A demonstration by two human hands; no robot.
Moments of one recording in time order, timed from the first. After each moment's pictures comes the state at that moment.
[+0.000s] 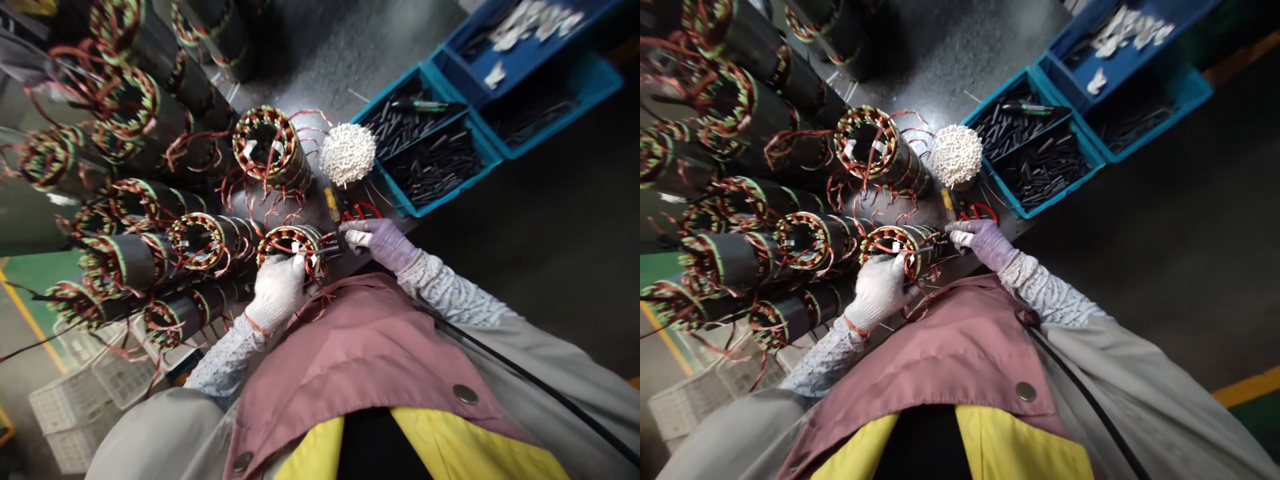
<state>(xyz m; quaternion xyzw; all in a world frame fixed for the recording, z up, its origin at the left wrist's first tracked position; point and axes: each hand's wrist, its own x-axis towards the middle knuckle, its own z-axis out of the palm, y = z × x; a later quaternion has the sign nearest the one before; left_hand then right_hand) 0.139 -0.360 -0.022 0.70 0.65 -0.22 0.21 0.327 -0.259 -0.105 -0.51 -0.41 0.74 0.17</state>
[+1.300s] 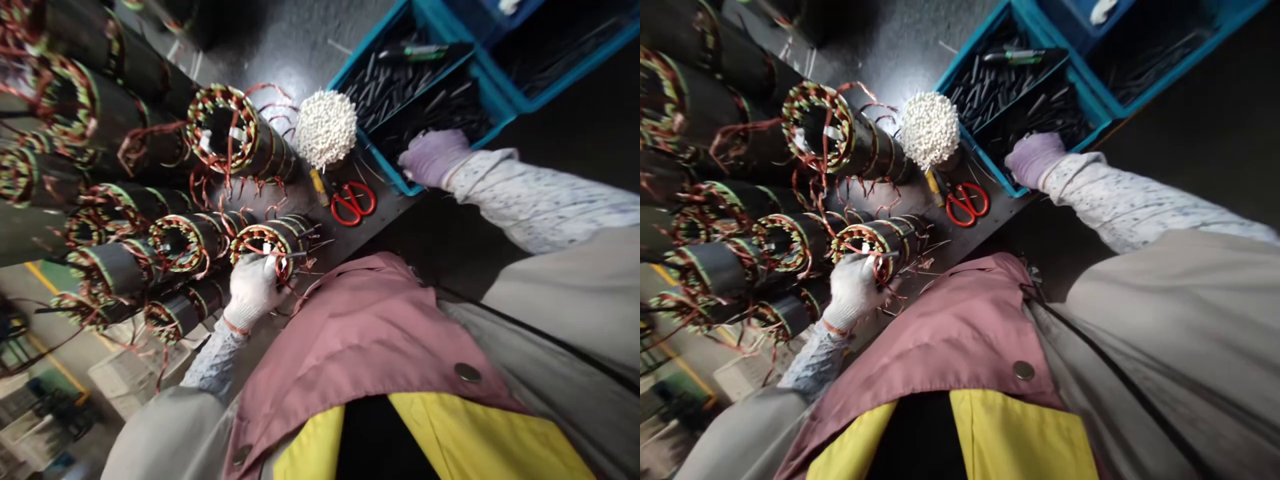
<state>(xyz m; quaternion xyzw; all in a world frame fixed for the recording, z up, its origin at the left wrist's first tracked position) 0.120 -0.372 -0.029 0.74 0.64 -0.15 0.14 0.398 -0.126 -0.132 -0.48 -0.80 0.18 -0.31</state>
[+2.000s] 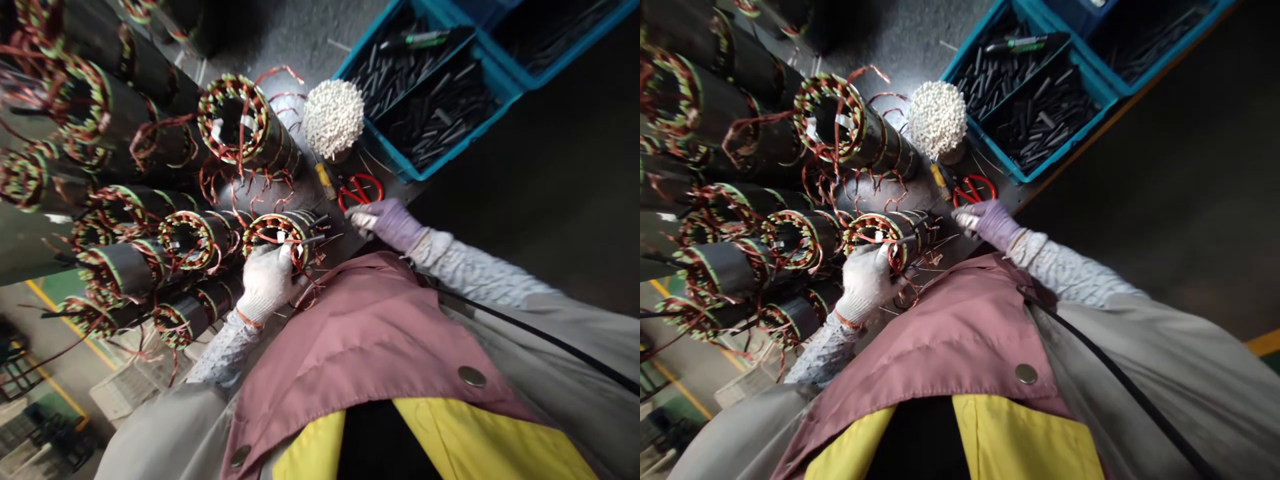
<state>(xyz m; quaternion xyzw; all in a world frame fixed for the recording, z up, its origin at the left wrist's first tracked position) 0.121 -0.369 -0.030 0.74 0.64 -0.14 0.15 0.353 -0.265 -0.128 -0.55 -0.44 0.69 0.15</state>
